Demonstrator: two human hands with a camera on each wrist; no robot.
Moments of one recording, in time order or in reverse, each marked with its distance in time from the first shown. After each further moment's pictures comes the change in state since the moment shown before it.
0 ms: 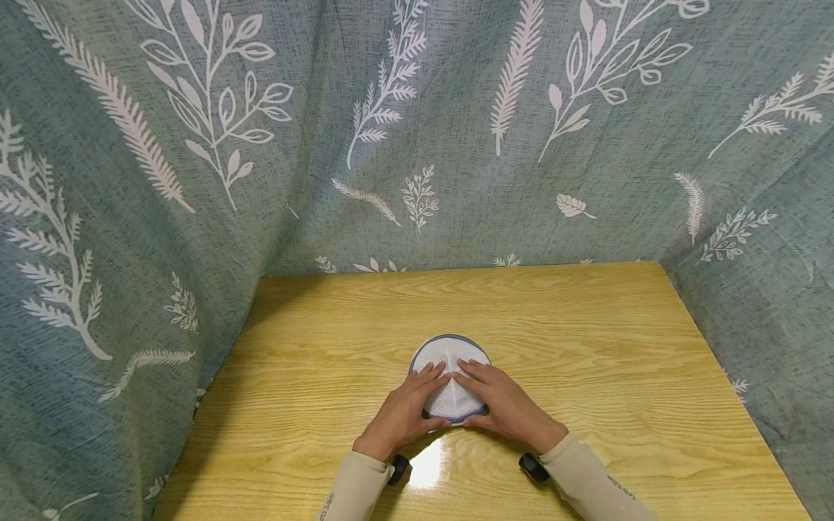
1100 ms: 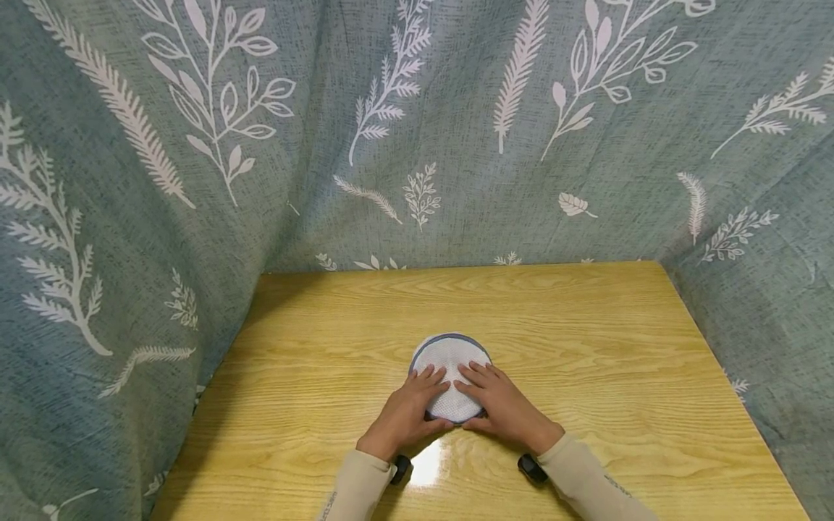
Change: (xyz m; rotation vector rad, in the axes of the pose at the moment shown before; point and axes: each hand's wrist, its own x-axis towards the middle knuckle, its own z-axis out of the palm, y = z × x) left_hand -0.001 -0.002 0.008 0.029 -0.042 -0.006; right_hand -0.003 -0.002 0.004 -0.008 -0.069 0.018
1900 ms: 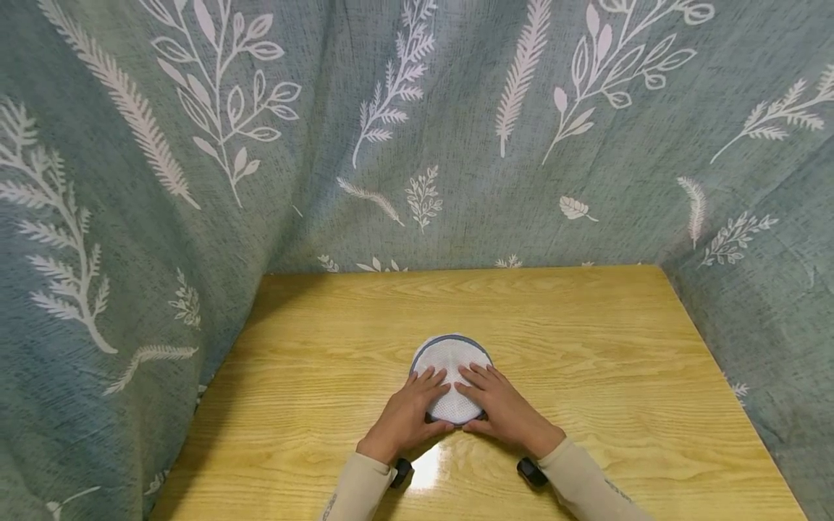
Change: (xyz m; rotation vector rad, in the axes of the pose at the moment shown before) left_hand -0.003 0.002 -0.001 0.045 0.006 0.009; right_hand 0.000 -0.005 -0.001 0.002 -0.011 -0.001
